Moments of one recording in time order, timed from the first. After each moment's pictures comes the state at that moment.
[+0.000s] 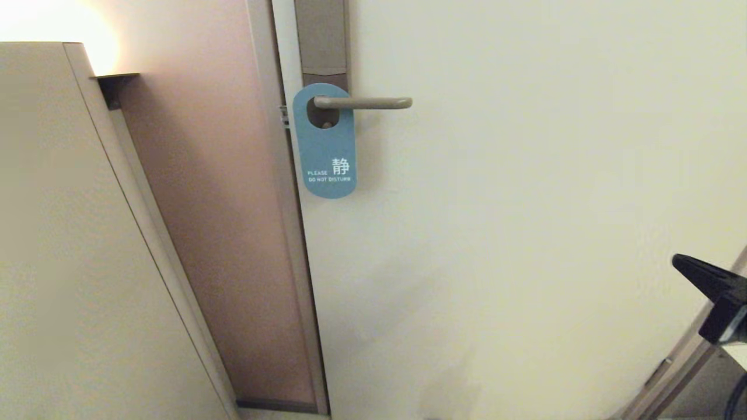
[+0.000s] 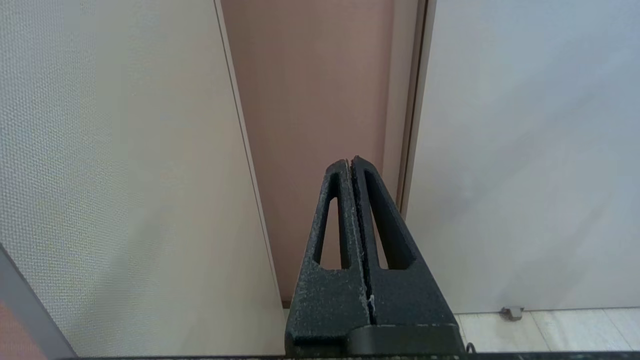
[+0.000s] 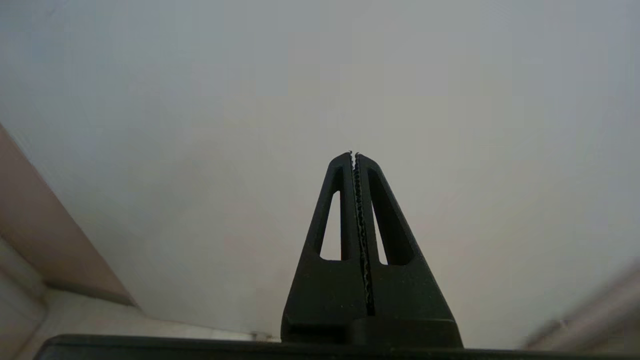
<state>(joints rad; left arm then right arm) 0.00 0.00 0.00 0.00 -0.02 0.02 0.10 1.04 -0.28 -0.64 -0.04 -0.02</state>
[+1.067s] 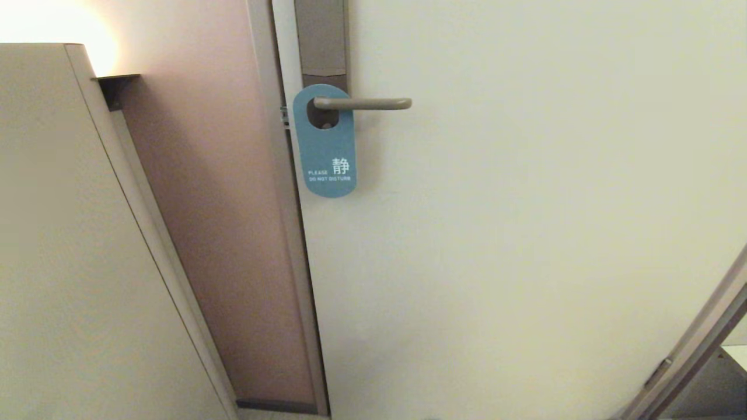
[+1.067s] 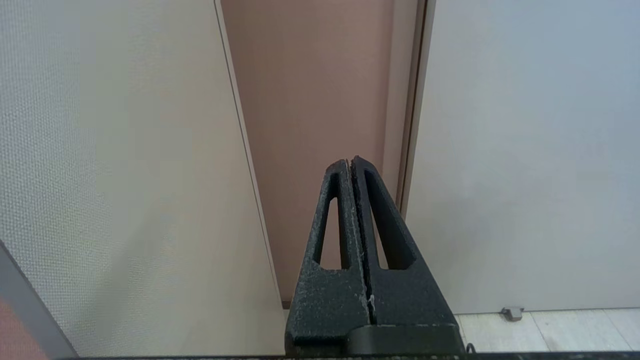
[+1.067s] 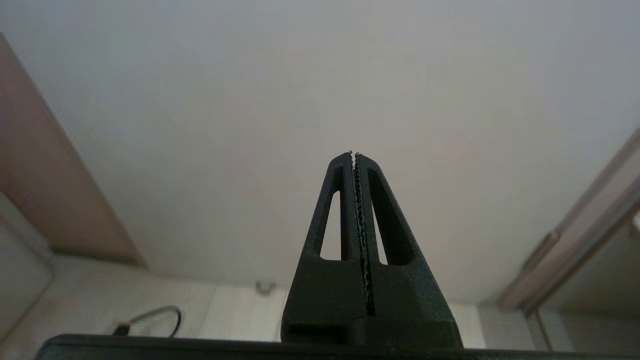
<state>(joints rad) 0.00 0.00 0.00 0.00 -0.02 0.02 0.03 0.25 0.00 -0.13 -0.01 0.01</state>
